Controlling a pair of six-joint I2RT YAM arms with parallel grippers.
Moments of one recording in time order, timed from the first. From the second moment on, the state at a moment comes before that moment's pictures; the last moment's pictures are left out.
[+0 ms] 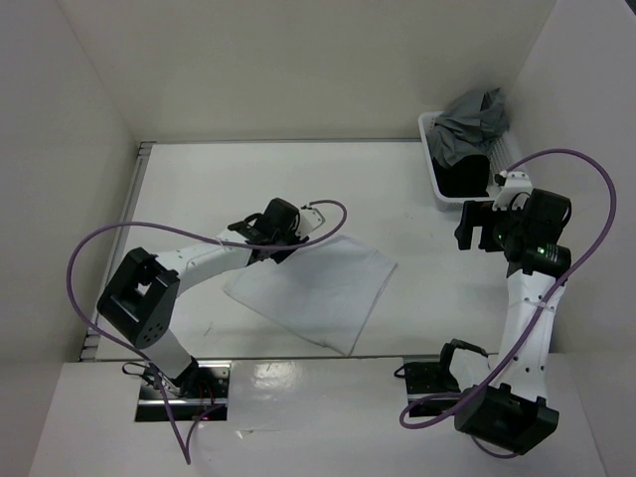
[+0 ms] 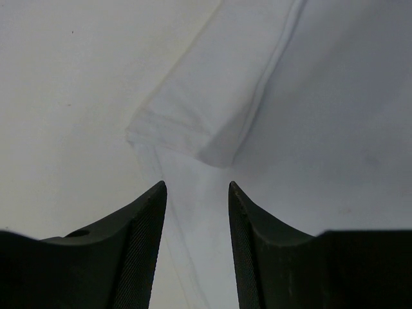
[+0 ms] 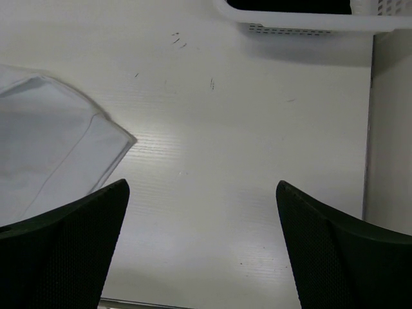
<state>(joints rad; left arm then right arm) -0.62 1.62 1.04 -0.30 -0.16 0.34 -0.40 0.94 1.09 -0.83 -0.39 -0.26</state>
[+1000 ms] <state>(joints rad) -0.65 1.78 1.04 -0.26 -0.21 0.39 -0.43 0.94 1.09 -0.83 -0.40 -0.24</state>
